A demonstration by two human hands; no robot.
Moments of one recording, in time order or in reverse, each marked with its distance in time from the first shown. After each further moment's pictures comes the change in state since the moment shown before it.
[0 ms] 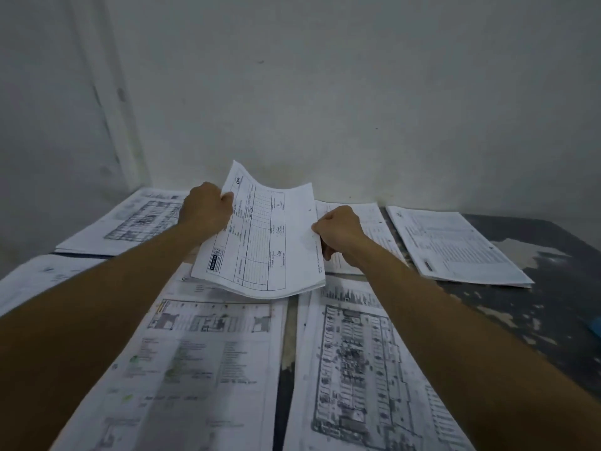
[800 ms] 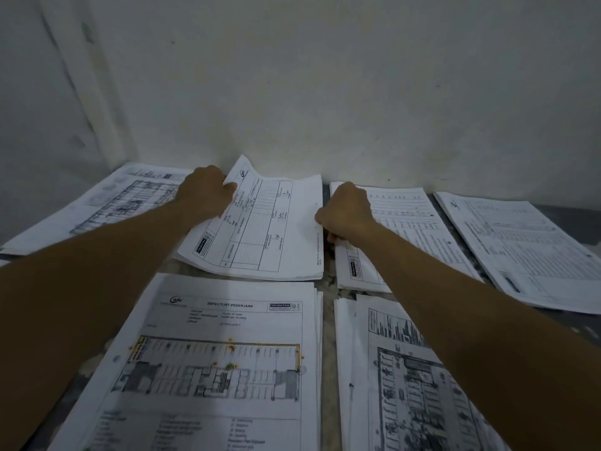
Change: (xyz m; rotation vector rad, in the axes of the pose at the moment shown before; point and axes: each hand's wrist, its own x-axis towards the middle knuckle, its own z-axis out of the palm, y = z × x) left_hand 0.101 -0.068 0.066 0.215 -0.146 0.077; right_hand 0.113 0.015 0.069 -0.303 0.106 -0.087
